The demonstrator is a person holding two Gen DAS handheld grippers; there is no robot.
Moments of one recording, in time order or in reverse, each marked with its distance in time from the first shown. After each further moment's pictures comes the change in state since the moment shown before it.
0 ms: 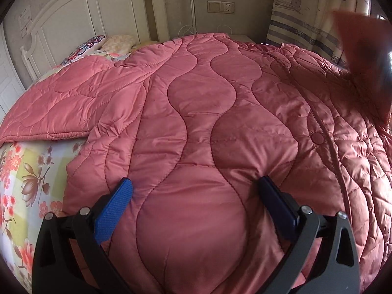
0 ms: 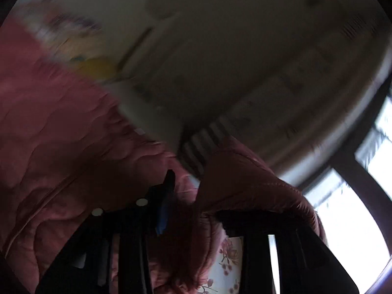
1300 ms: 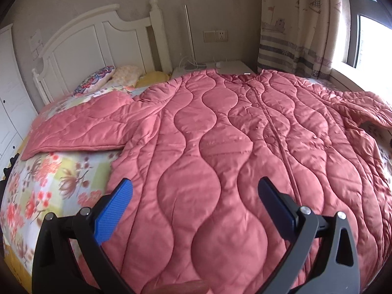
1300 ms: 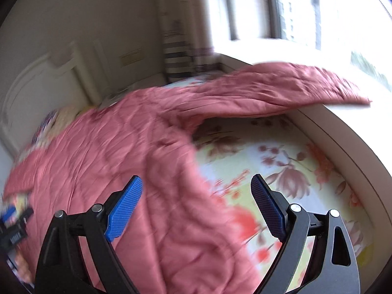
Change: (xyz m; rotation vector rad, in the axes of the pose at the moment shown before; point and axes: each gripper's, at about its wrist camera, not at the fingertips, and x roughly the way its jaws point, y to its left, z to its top) left arm -0.097 -0.020 -0.019 0.051 -0.140 0.046; right arm -0.092 -0.124 -0.233 1.159 0.351 0.276
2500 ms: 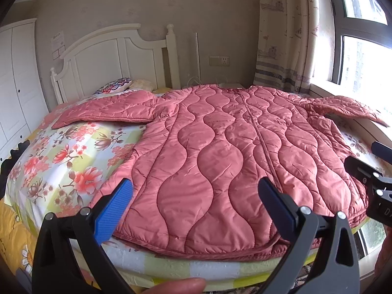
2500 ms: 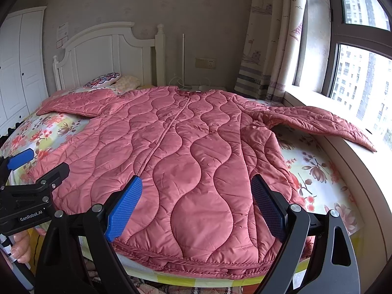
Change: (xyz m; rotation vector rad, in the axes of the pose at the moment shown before) left arm -0.148 0.009 -0.131 -0.071 -0.183 0.005; right arm -0.137 0.110 -0.140 -0.467 -0.142 0.162
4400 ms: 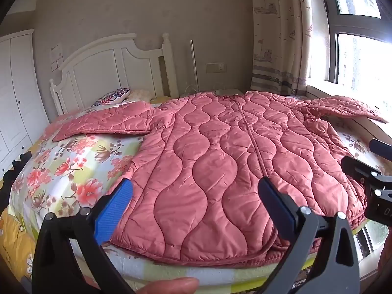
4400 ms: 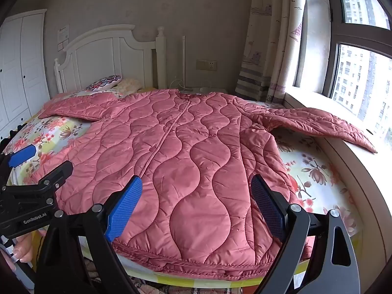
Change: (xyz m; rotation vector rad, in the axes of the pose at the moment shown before) left arm -0.007 -0.017 0.009 0.041 -0.042 0.007; right arm -0.005 -0.006 0.005 0.016 -0.002 0.013
